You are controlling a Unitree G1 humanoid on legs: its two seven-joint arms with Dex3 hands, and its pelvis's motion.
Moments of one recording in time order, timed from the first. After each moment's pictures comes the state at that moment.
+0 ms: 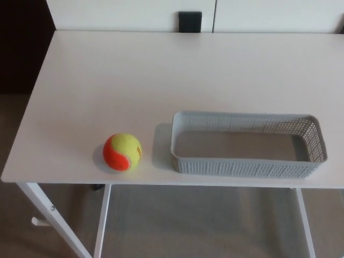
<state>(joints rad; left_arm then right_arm) 0.47 0.36 0.25 0.61 -0.21 -0.19 -0.42 0.37 -0.37 -0.14 0.70 0.05 -0.34 0.29</state>
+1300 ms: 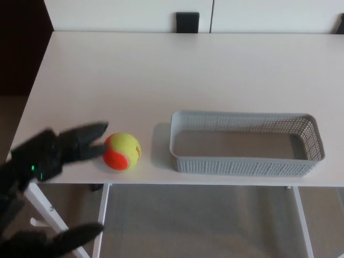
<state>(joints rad) 0.41 0.51 0.27 -0.80 -0.33 -0.15 -0.43 0.33 -0.37 -0.14 0.70 0.05 -0.33 0.30</state>
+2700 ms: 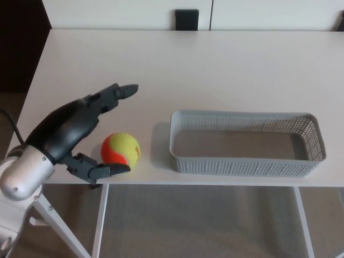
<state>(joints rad) -0.18 0.61 -0.23 -0.13 0.26 0.09 -0.26 0.31 -0.37 -0.14 0.60 0.05 -0.24 0.29</state>
